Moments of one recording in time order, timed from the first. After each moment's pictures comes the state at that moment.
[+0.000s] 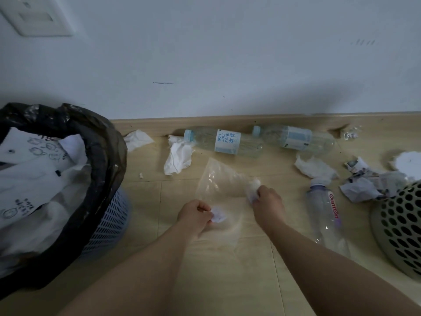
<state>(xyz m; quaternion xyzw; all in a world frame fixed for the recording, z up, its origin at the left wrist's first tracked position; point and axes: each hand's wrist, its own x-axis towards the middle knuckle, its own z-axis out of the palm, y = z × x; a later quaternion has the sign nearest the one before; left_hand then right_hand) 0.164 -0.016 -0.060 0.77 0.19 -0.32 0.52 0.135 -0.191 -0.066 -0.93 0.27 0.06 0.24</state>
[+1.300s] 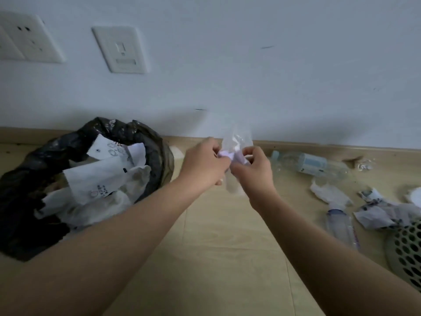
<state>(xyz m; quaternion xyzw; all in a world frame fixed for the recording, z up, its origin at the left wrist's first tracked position) 0.200 0.016 0.116 0.88 -0.02 -0.05 0.47 0.173 -0.092 0.095 -0.76 0.18 -0.06 0.63</state>
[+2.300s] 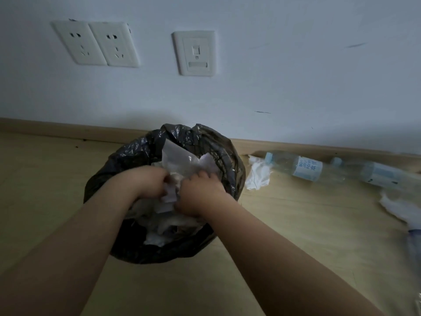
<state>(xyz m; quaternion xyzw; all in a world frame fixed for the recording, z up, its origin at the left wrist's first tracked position) 0.226 0.236 0.117 0.95 -0.06 -0.32 -0.05 0.197 0.110 0.102 -0.95 -0.23 0.22 0.06</state>
